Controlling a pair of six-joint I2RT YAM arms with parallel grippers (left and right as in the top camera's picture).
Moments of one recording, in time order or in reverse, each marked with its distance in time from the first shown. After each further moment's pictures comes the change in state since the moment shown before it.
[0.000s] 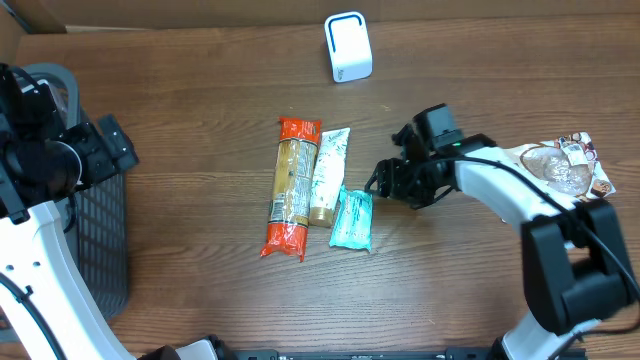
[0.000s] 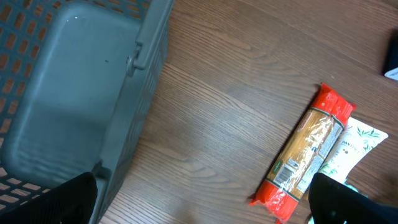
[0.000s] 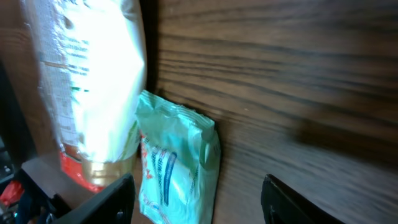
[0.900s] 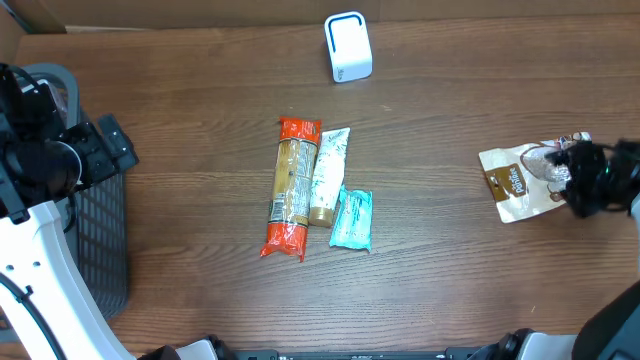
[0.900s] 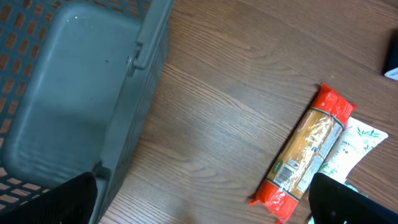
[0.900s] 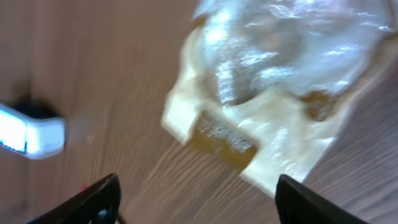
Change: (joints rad) left arm 0.000 0.000 0.000 0.000 0.000 0.000; right arm -0.835 -0.317 0.007 -0.233 0.117 0.153
